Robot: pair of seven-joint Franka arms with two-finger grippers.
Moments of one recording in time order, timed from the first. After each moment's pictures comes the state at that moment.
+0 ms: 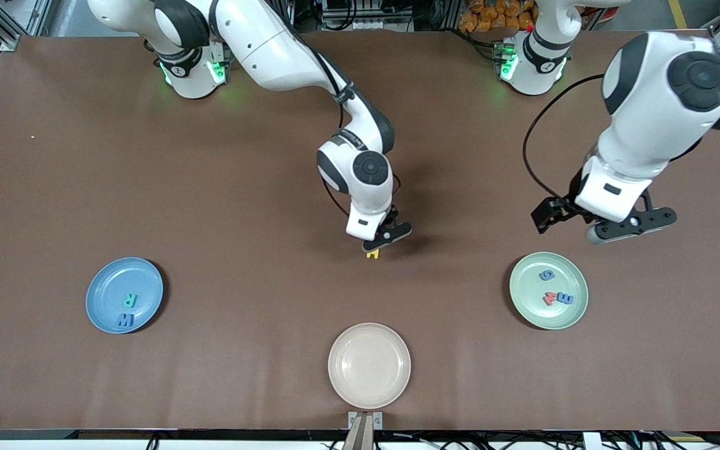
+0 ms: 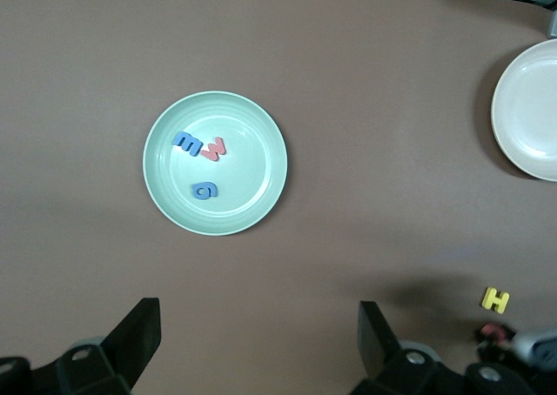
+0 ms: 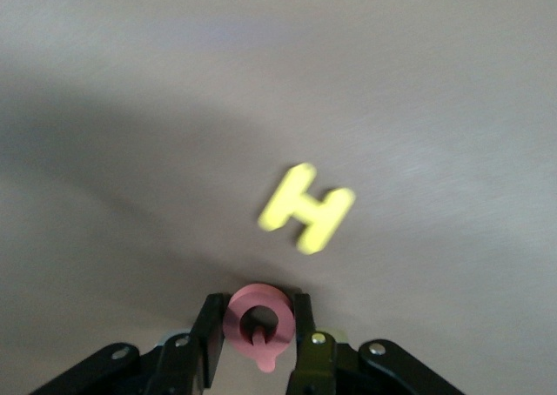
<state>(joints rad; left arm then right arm) -0.13 0.11 -0.14 -1.73 0.05 1.96 -0.48 0.92 0.95 -0.19 -1.26 0.17 2.23 0.30</state>
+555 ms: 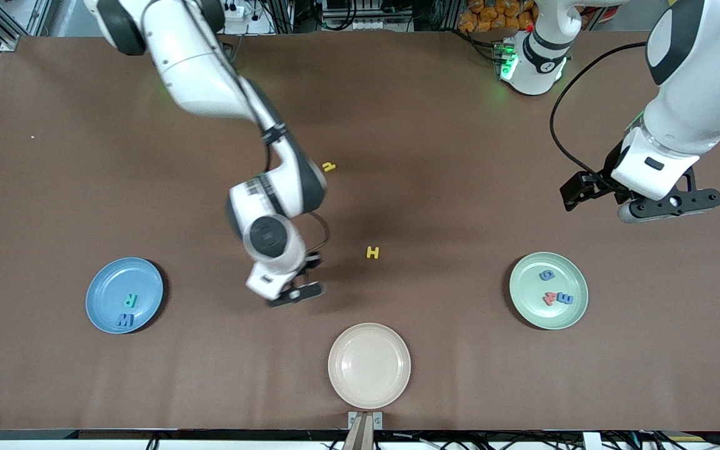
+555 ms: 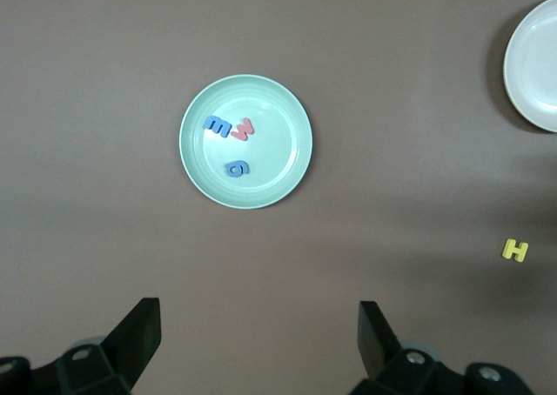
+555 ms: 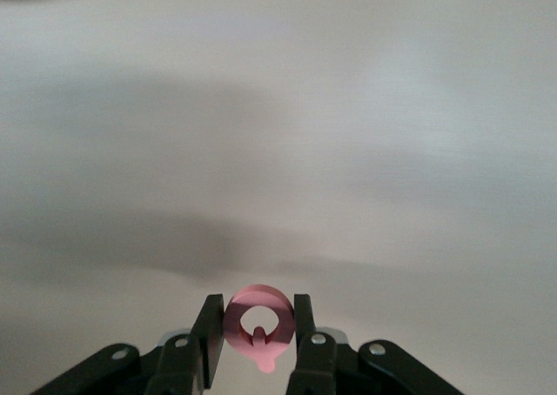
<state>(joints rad) -0.10 0.07 -0.14 -1.67 0.03 1.80 -0.38 0.57 0.87 -0.22 -1.23 0.17 1.98 0.15</state>
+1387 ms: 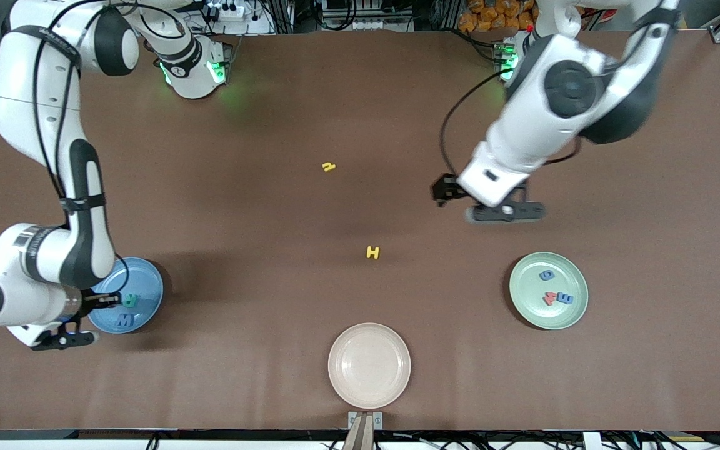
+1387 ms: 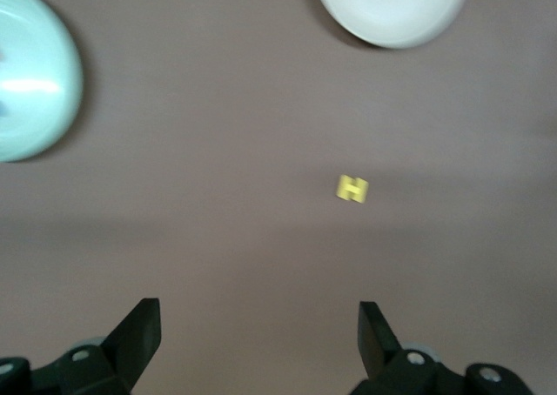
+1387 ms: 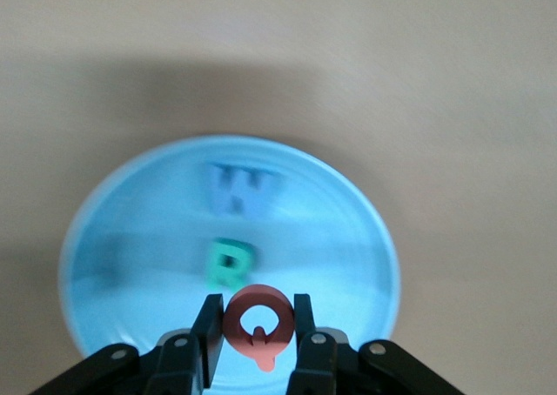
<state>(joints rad) -0.26 0.26 -0.35 -1.68 -0.06 2.02 -0.64 0.07 0.87 -0.30 -1.25 0.16 1.95 -0.29</state>
